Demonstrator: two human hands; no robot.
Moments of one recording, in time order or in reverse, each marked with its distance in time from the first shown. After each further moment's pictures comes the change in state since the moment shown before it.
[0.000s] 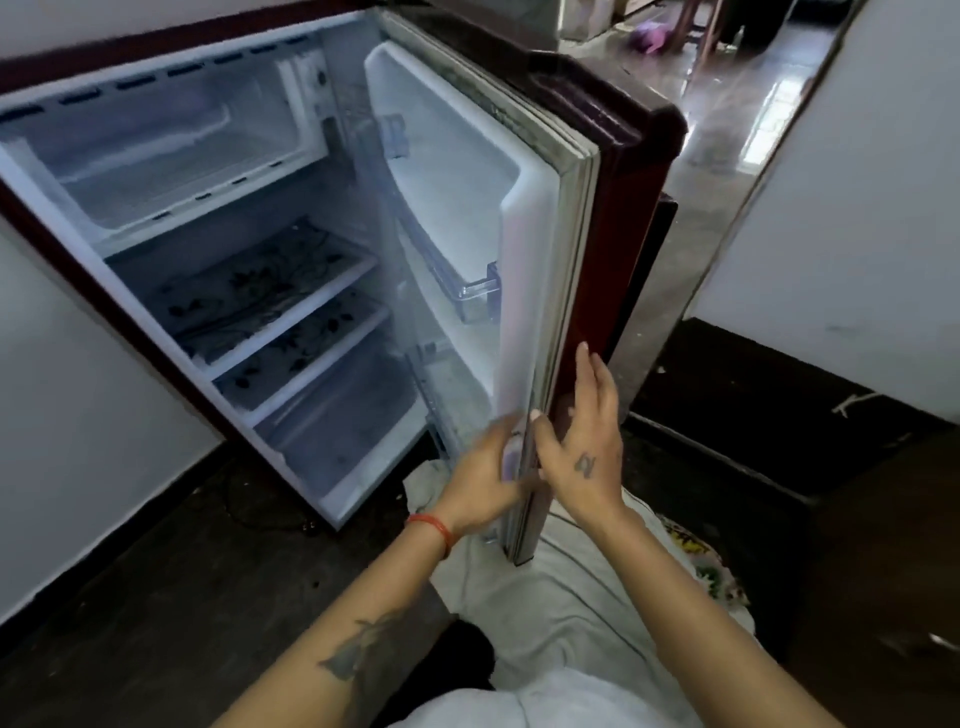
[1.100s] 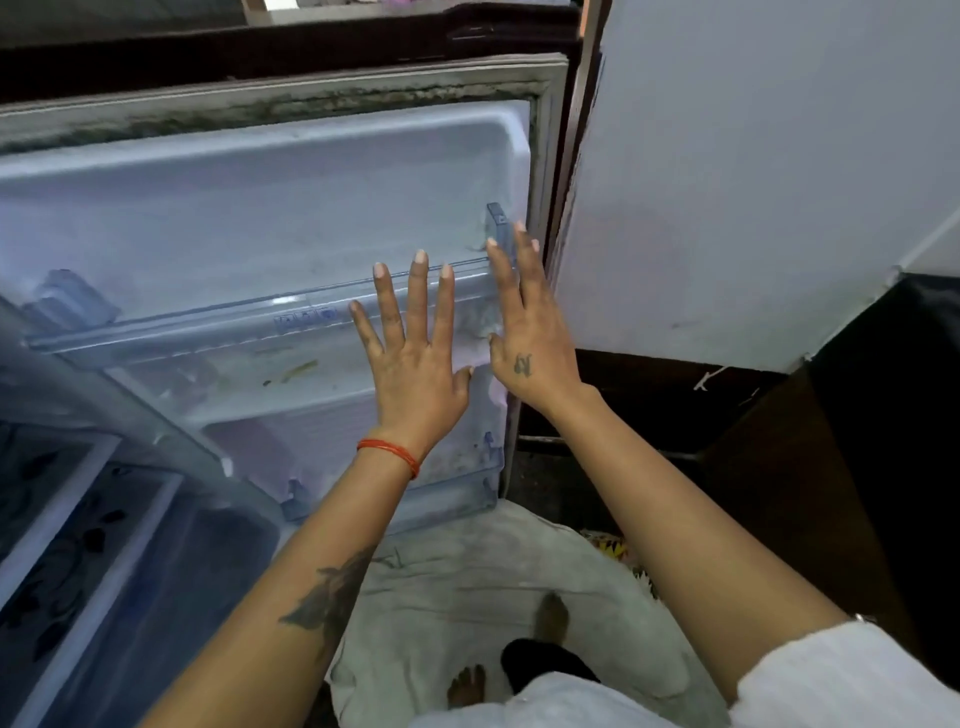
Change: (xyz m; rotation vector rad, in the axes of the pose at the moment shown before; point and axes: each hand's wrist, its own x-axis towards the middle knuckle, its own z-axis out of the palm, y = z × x) left_hand 0.355 0.114 0.021 0.876 0.285 0.500; right_hand 0.331 0.133 -0.064 -0.458 0.129 -0.164
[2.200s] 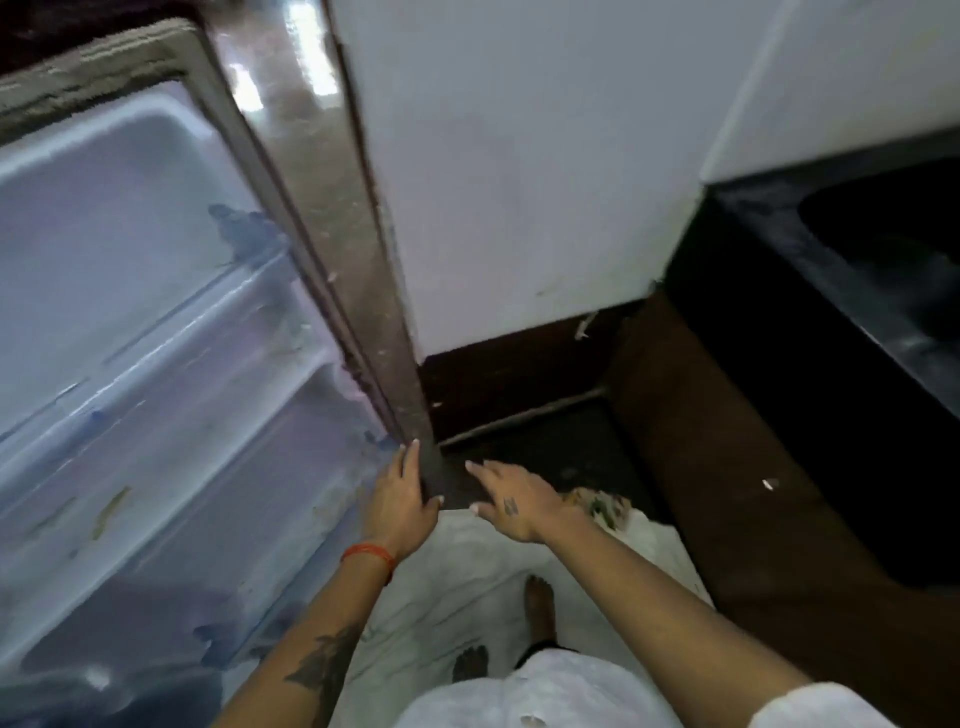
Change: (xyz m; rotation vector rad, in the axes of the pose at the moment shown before) left_hand -0.026 0.025 0.159 -0.359 -0.831 0.130; right_hand -0.138 0.094 0.039 -0.006 -0.771 0.724
